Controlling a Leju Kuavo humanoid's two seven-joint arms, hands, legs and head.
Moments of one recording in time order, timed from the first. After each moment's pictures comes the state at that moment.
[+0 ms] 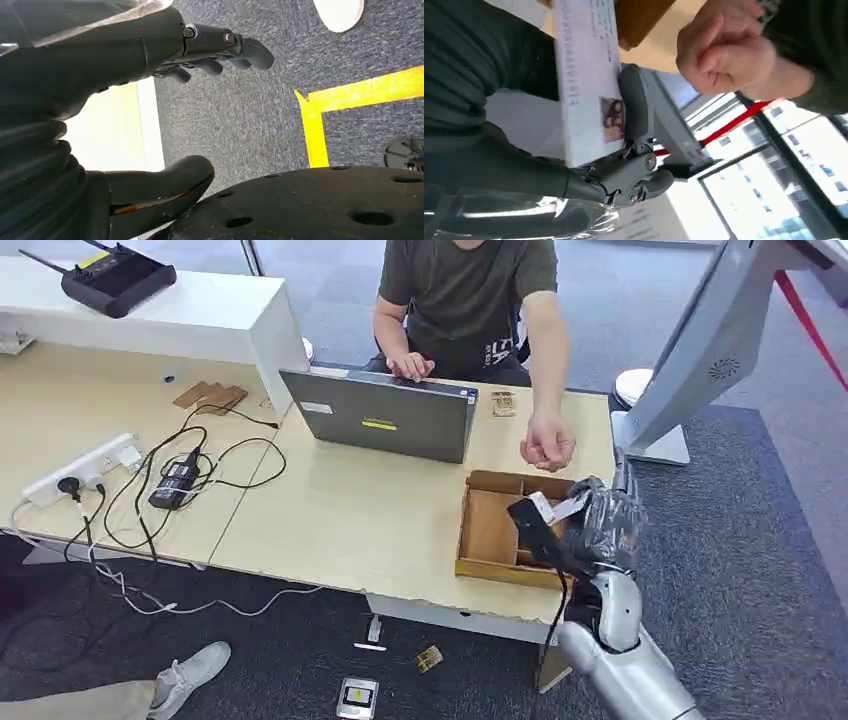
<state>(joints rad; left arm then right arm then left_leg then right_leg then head) -0.10 -0.23 1.29 -0.15 -1.53 0.14 0.17 -0.44 -0.18 0.74 -1.25 0.92 -0.67 0.46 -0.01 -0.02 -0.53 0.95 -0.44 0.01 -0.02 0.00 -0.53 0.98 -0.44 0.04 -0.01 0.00</state>
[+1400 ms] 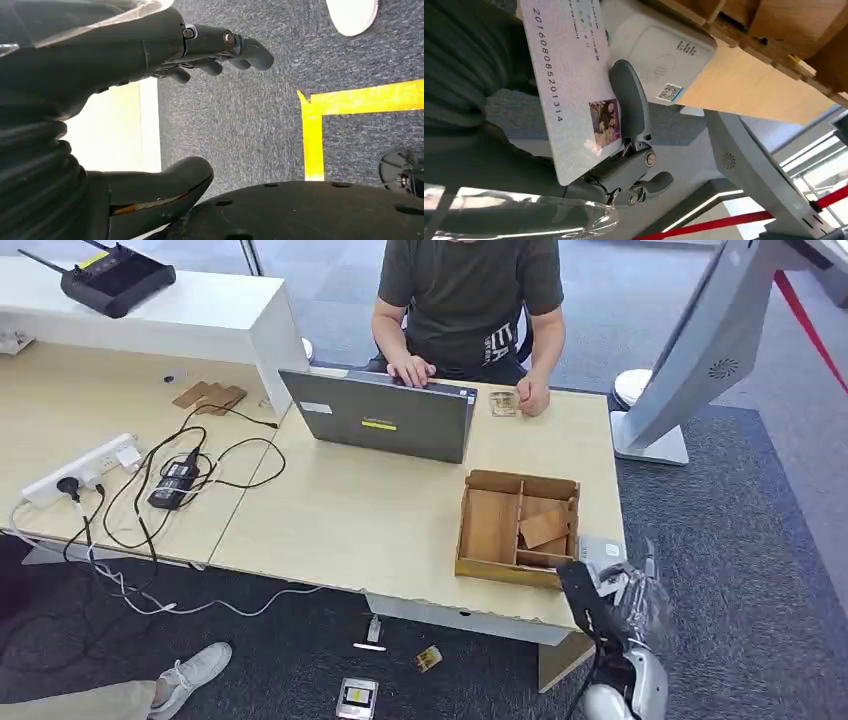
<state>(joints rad) -0.10 -0.25 1.38 -0.15 -1.52 0.21 0.16 -0.18 -0.17 0.52 -1.19 0.77 -0.67 0.39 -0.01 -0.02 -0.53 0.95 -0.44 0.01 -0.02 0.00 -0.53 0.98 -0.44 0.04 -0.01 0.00</state>
